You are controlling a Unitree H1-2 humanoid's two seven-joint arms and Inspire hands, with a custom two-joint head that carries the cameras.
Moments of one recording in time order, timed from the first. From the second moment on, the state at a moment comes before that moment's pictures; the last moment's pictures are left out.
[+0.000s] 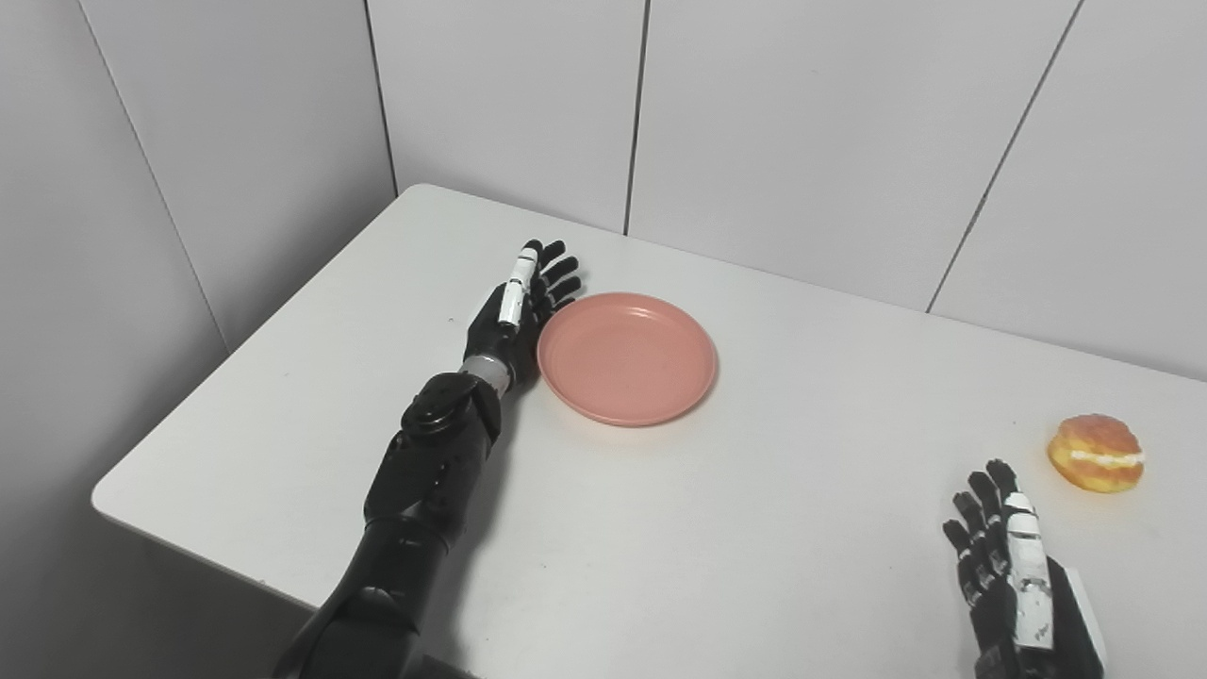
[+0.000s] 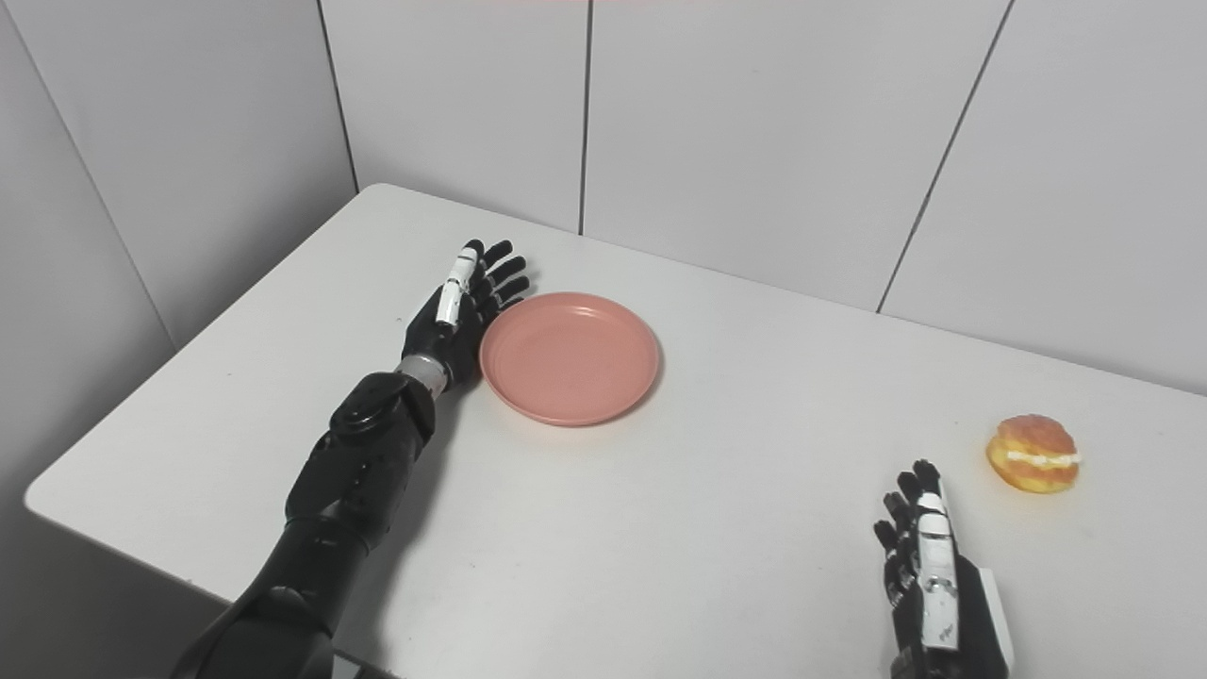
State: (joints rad) left arm -0.49 0.16 0.25 0.47 -0.37 0.18 -0.09; right arm -0.02 0.00 0.04 -0.29 0.15 0.36 0.07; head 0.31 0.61
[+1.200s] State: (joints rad) left arm -0.34 -0.01 0.11 0.20 -0.38 0.30 -0.13; right arm -0.02 0.06 0.06 -0.33 0.09 0.37 0.01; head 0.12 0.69
